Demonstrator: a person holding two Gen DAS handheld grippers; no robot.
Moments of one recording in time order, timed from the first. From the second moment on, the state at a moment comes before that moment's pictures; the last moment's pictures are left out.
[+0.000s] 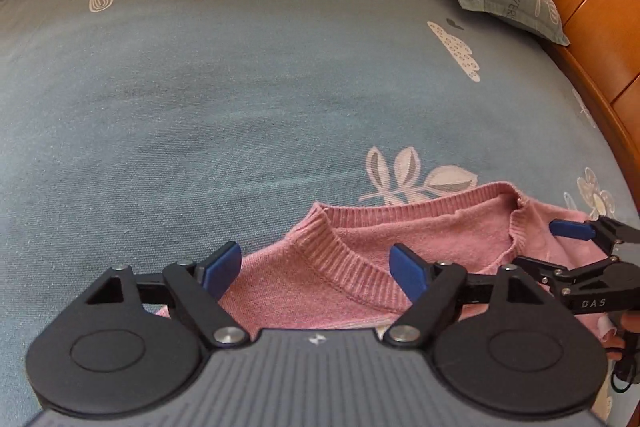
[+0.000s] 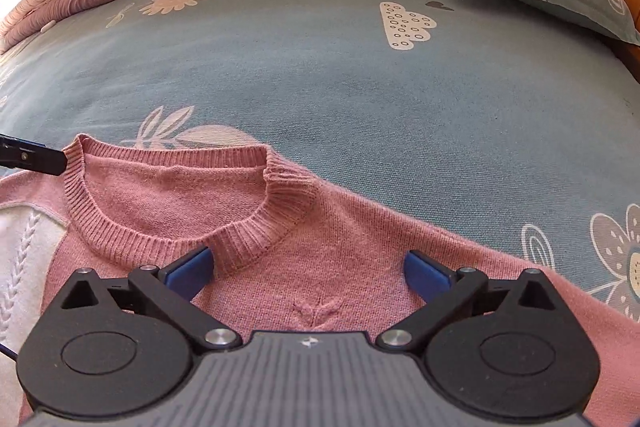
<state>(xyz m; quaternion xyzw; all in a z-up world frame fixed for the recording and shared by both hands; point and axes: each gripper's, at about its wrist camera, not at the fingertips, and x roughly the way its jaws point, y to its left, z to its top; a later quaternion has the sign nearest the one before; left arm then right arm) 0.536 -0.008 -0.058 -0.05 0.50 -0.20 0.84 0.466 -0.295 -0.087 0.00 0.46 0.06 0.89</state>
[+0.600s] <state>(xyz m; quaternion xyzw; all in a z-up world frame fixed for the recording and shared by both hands) 0.421 0.033 -0.063 -0.16 0.55 -0.07 0.81 0.350 -0.265 -0.063 -0.02 0.48 0.11 0.87</state>
